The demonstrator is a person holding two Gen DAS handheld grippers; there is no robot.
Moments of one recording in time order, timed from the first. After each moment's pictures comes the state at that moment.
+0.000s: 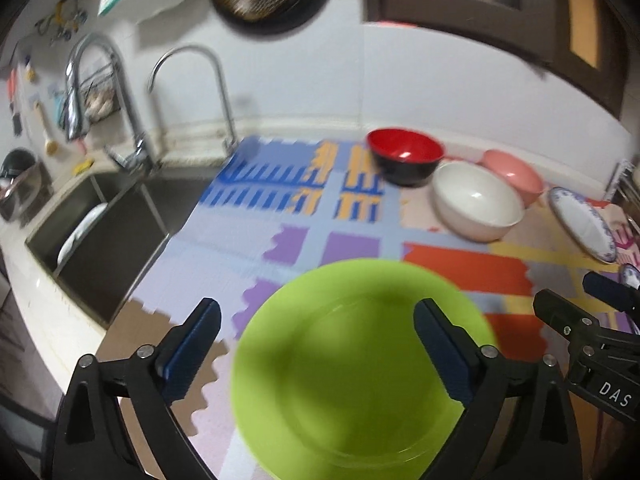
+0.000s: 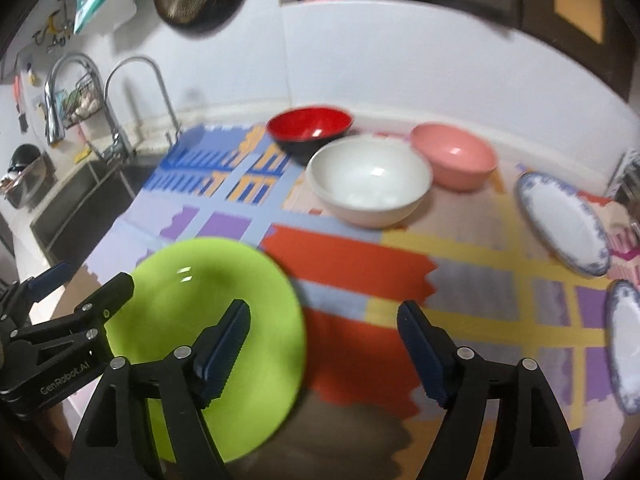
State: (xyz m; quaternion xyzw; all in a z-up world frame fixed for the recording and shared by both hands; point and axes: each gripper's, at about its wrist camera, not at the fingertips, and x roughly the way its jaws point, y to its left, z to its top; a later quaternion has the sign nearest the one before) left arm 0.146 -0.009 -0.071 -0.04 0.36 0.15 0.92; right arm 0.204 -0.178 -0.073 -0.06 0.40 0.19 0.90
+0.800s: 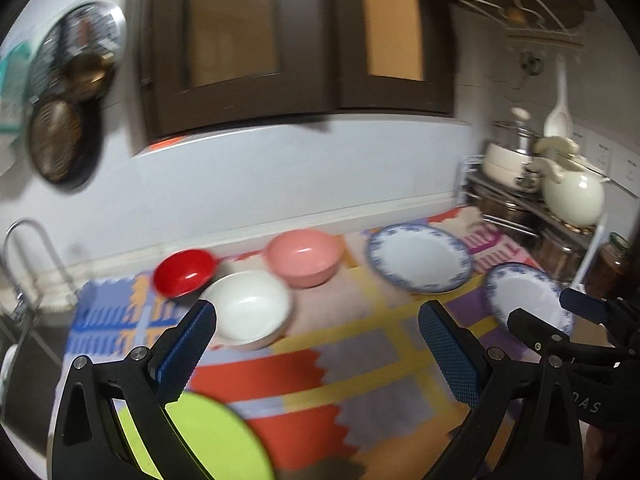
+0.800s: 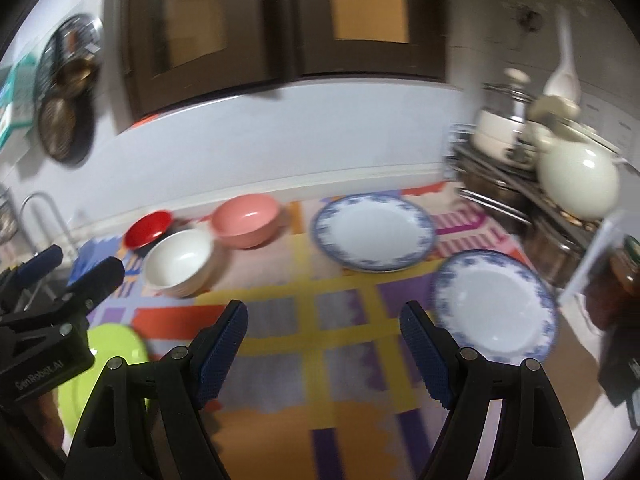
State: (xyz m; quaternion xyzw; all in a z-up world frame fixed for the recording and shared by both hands) left arm 0.193 -0.205 0.009 0.05 0.26 -0.09 0.96; right arm 0.168 -0.374 -0.005 0.04 0.32 -0.02 0.95
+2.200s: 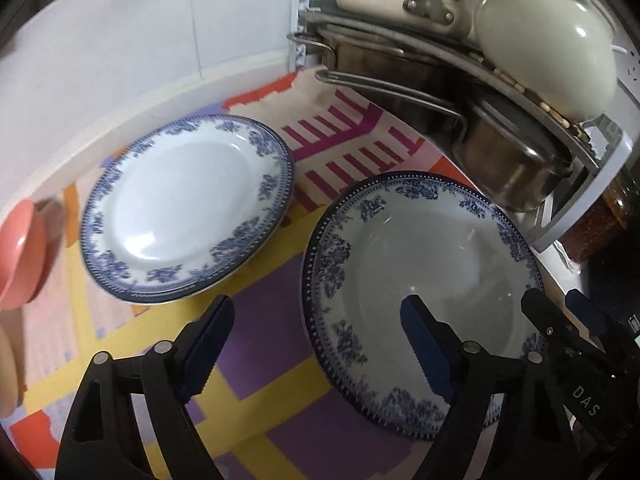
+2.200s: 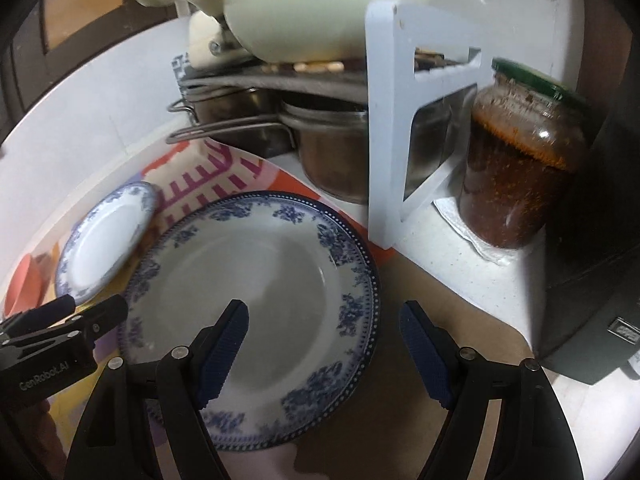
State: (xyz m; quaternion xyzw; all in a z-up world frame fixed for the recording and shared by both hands) left arm 0.335 -0.482 -0.127 0.11 0.46 -0.26 0.84; right arm 0.205 -0.631 -0.122 0.17 0.38 -0.27 0.87
